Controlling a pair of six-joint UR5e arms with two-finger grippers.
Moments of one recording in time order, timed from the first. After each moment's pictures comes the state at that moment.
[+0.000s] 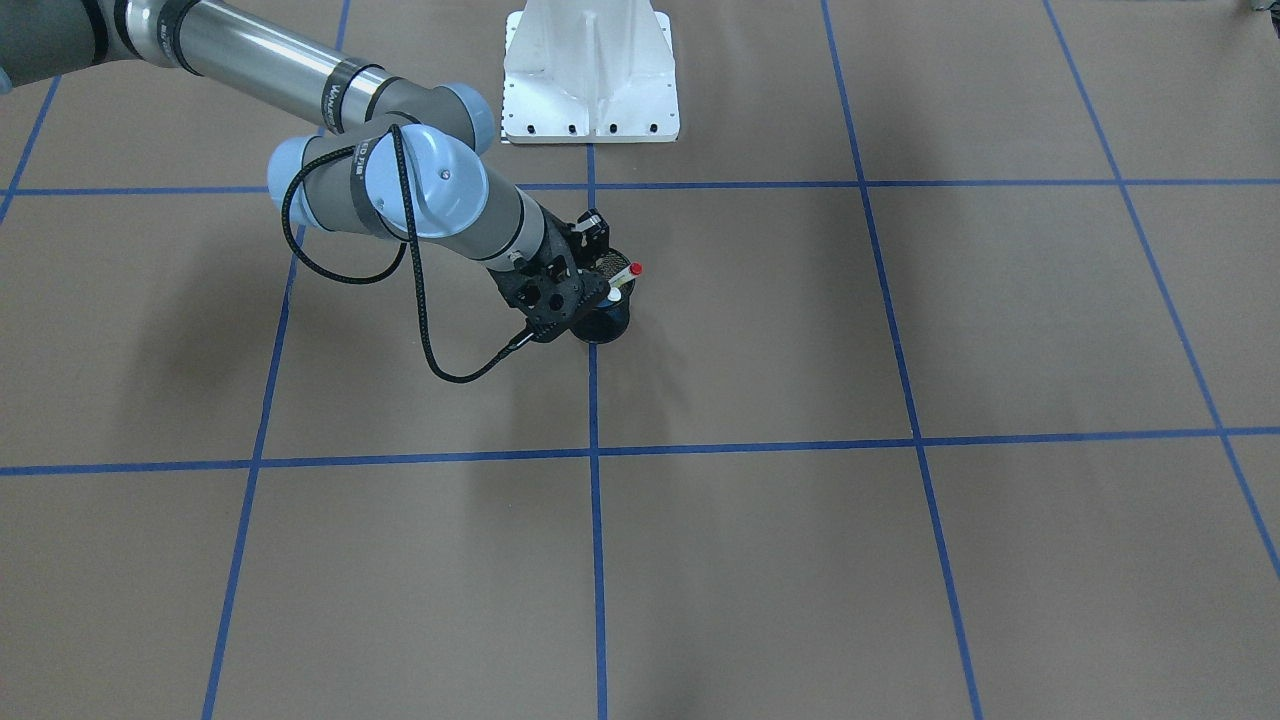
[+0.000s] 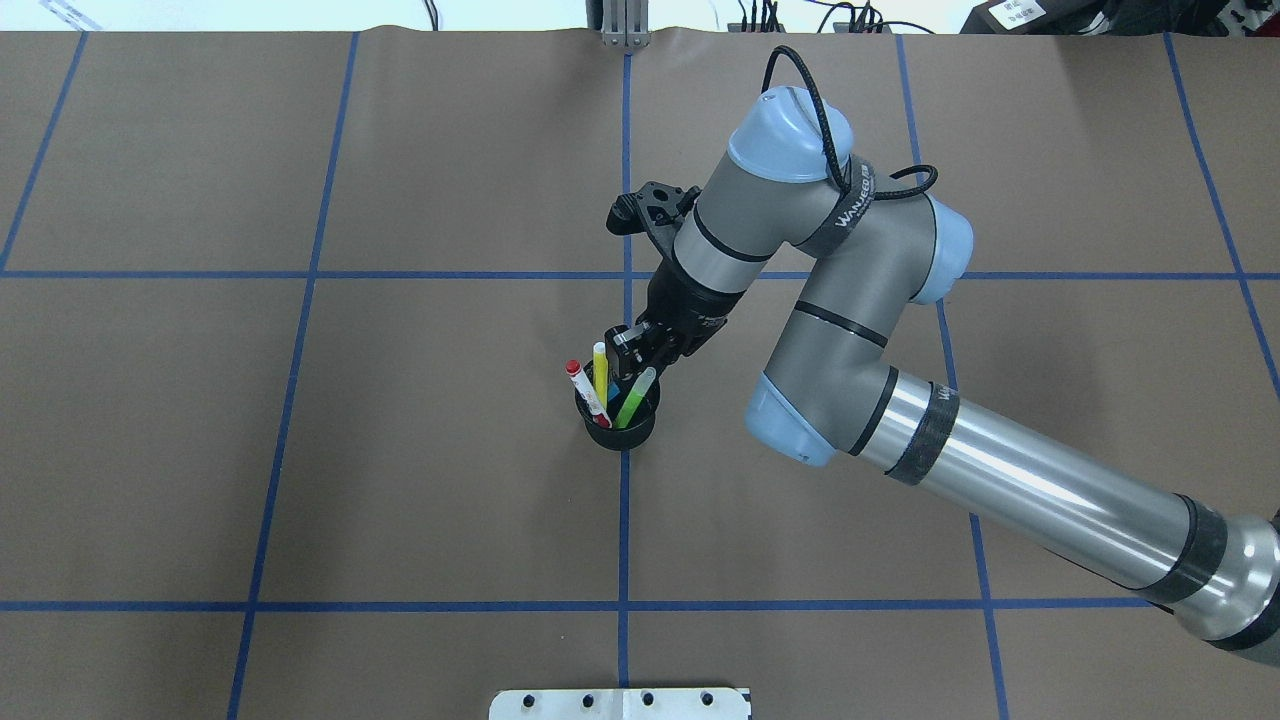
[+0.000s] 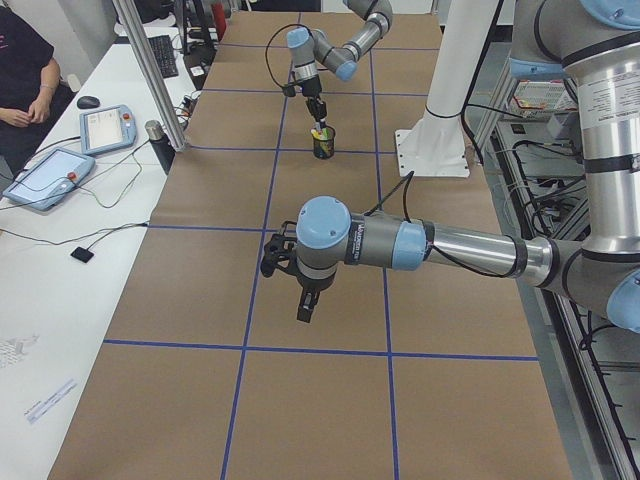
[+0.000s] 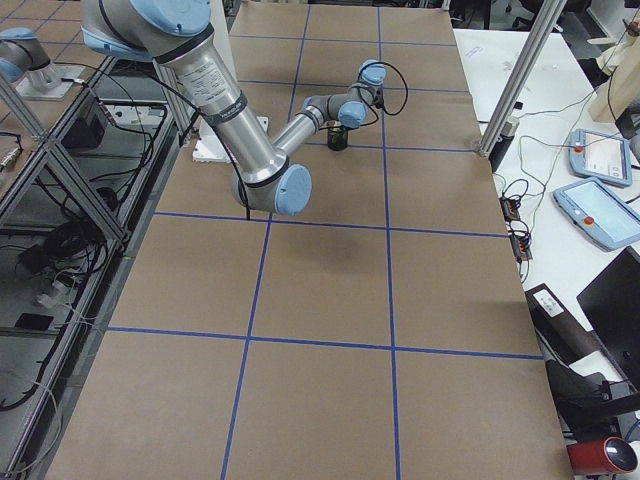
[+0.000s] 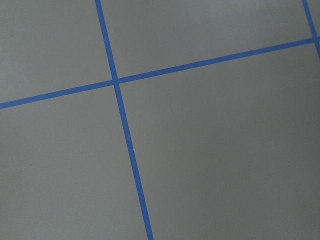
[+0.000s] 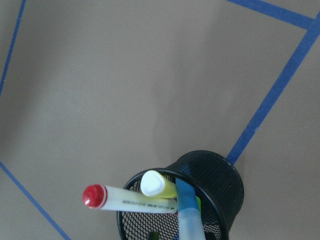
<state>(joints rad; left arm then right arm) -1.60 -1.35 -1.95 -1.54 -2.45 0.15 0.64 -0.83 1.47 -1.24 2.40 0.75</state>
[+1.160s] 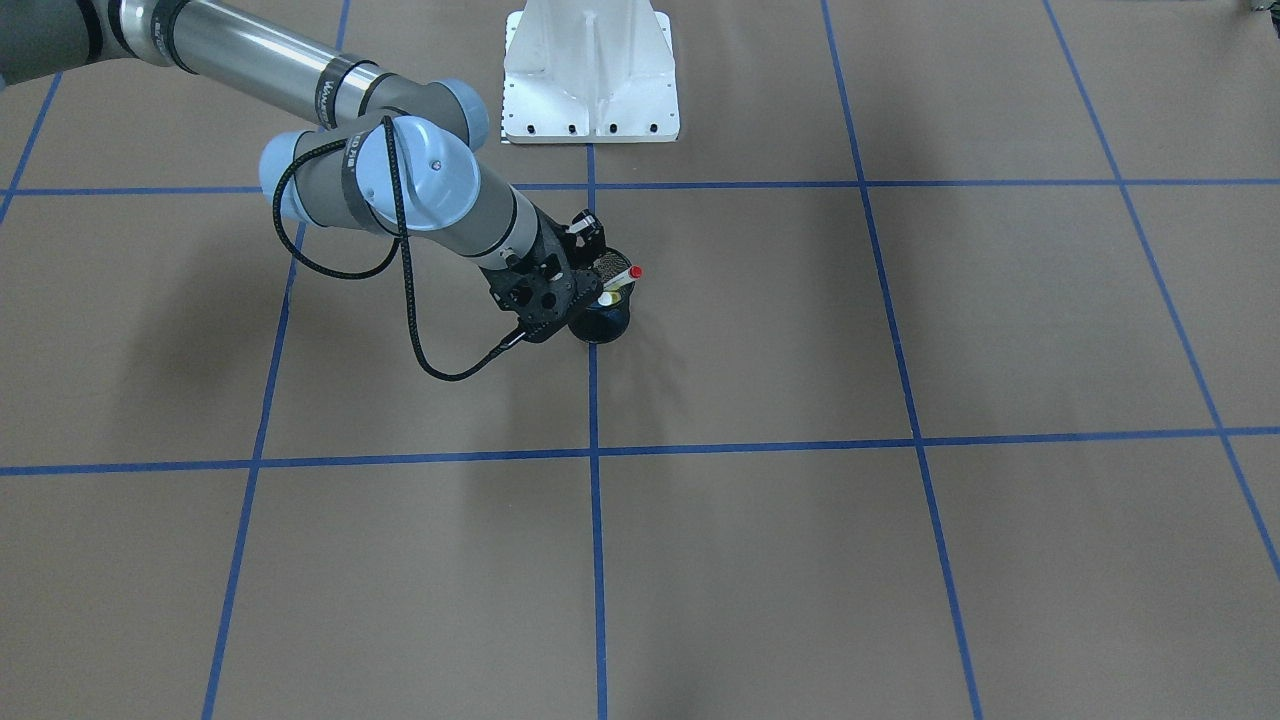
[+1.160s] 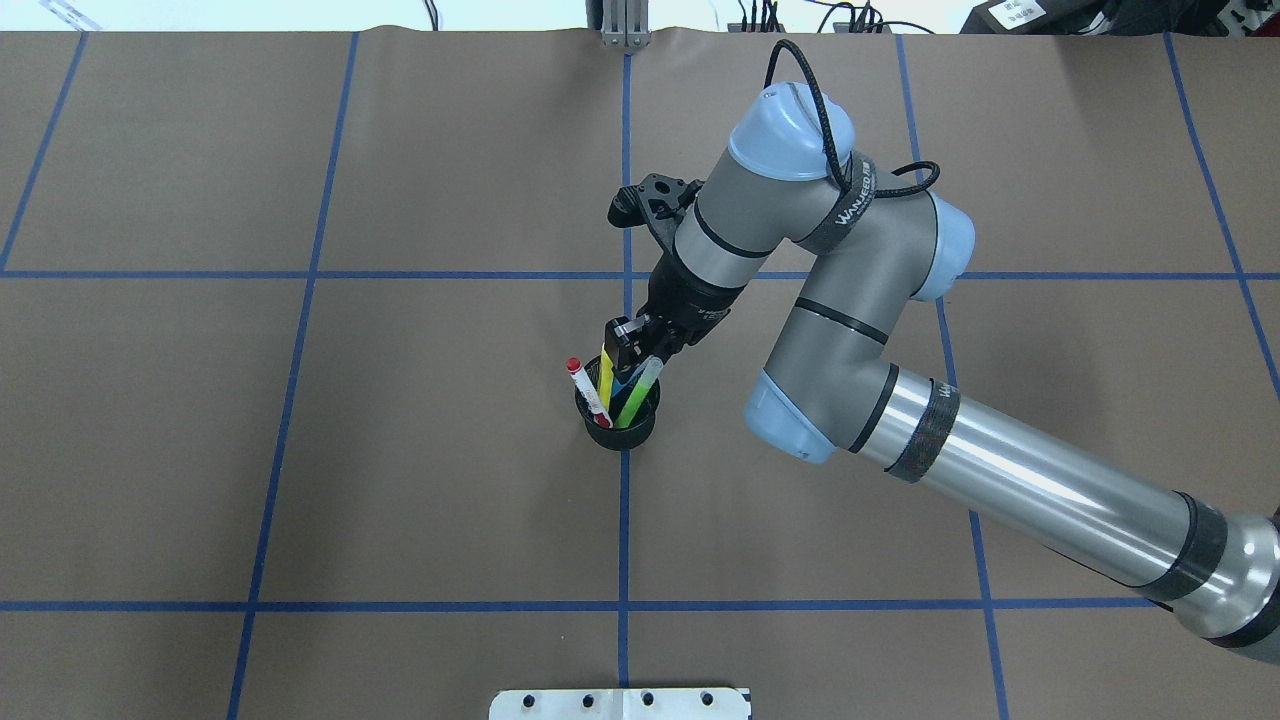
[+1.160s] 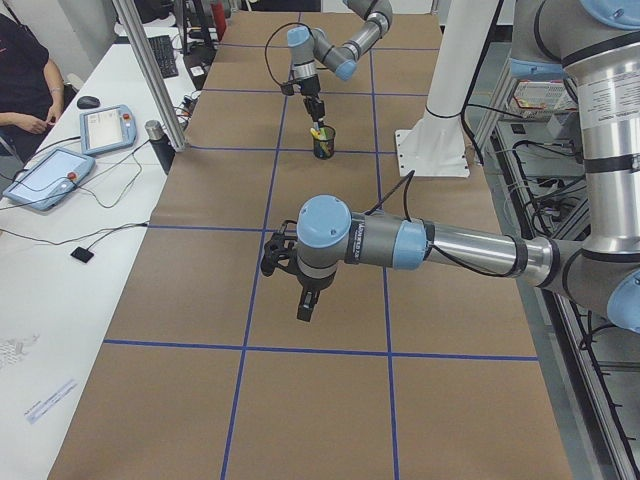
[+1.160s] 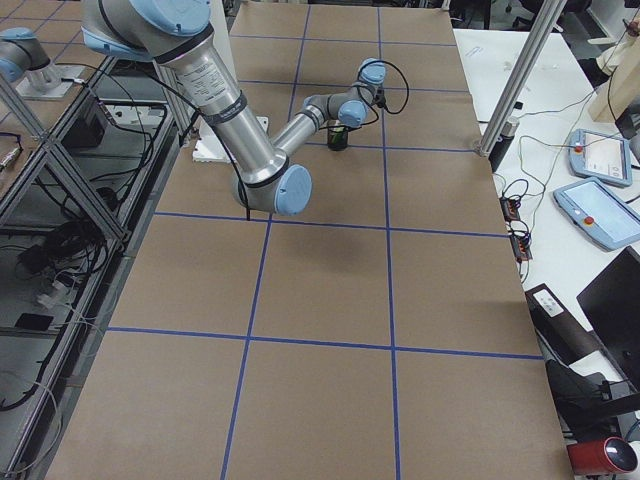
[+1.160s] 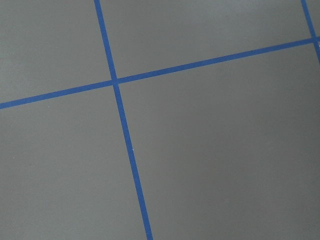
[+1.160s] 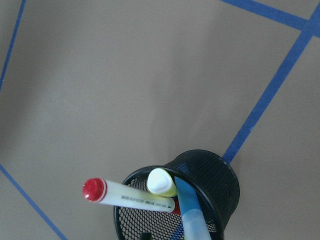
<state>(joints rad) -1.60 -1.35 -1.96 -1.54 -2.45 0.15 0.65 -0.82 1.47 -1.24 2.37 0.75</state>
